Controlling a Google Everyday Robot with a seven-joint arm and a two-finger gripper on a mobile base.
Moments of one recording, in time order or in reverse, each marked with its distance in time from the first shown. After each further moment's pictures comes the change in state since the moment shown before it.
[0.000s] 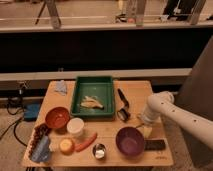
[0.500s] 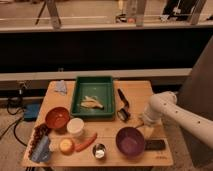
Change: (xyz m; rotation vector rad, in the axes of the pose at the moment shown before) arm 0.002 0.001 -0.011 0.025 -0.002 -0.013
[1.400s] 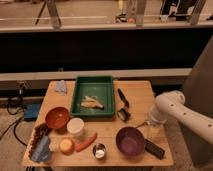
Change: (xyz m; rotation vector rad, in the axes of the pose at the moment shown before) arm 0.014 0.014 -0.027 0.033 0.028 0.134
